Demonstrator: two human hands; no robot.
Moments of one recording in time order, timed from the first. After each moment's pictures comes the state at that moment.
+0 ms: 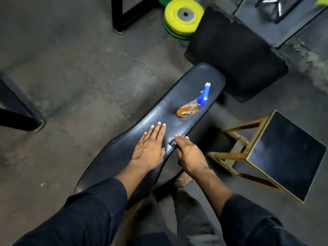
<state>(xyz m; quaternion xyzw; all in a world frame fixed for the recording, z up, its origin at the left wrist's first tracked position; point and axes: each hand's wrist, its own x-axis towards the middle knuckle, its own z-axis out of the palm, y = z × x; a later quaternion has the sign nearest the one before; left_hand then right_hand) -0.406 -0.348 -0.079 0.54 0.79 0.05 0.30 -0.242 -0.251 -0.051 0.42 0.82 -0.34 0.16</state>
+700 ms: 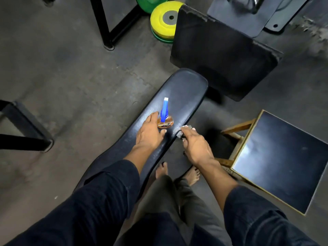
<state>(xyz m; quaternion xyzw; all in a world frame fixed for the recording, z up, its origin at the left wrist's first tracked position) -0.349 -0.159 -0.055 0.40 0.85 0.14 0.32 -0.159 -0.093 -0.045 0.46 0.80 -0.38 0.10</state>
